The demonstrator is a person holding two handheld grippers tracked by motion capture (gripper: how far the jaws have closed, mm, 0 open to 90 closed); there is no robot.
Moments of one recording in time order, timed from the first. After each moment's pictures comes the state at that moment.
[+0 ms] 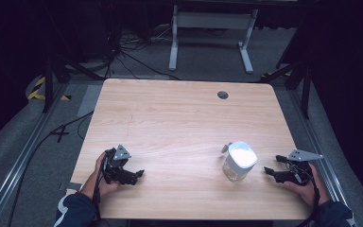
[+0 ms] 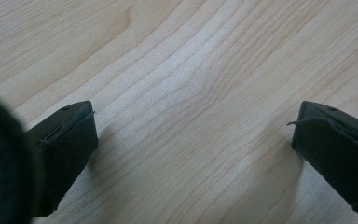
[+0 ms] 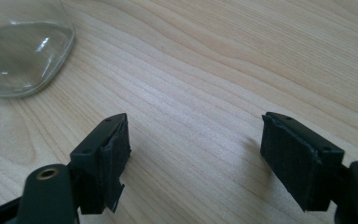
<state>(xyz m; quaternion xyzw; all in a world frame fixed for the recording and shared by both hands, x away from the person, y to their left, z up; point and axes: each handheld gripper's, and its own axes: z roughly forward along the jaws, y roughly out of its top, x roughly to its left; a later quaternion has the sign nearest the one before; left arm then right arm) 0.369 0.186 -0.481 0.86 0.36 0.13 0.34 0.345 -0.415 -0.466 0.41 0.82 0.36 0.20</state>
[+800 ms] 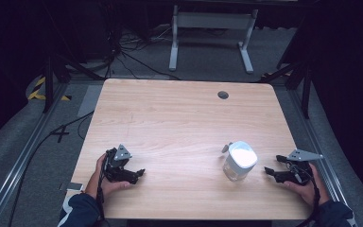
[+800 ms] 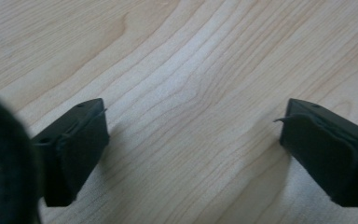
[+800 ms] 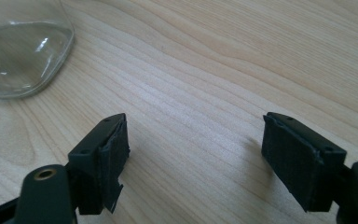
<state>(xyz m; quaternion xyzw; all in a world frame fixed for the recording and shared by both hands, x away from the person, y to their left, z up) 0.368 0.185 -0.479 0.86 0.35 0.13 0.35 0.345 -0.414 -0.466 0.41 0.82 0.36 0.20</state>
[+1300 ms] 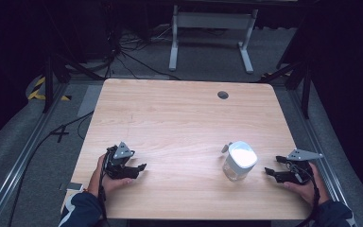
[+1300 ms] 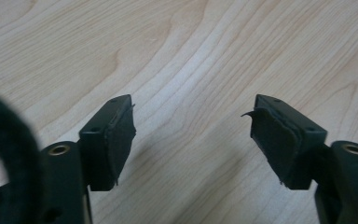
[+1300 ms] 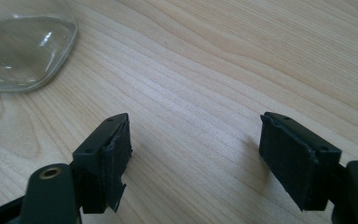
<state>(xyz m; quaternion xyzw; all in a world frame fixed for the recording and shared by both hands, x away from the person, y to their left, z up) 0.370 0.179 -0.466 0.85 0.33 0.13 0.39 0.345 -0.414 -0.464 0.41 0.82 0.35 0.19</state>
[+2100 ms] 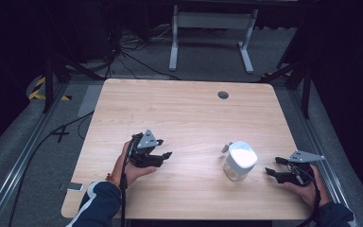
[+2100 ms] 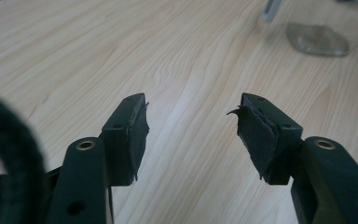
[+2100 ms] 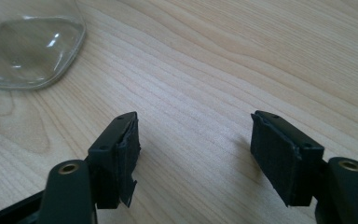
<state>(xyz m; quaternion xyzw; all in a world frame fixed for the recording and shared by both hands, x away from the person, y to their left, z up) 0.387 0.099 -0.419 0.85 0.24 0.13 0.45 0.340 -0.415 -0.464 0.40 0.82 0.36 0.19</state>
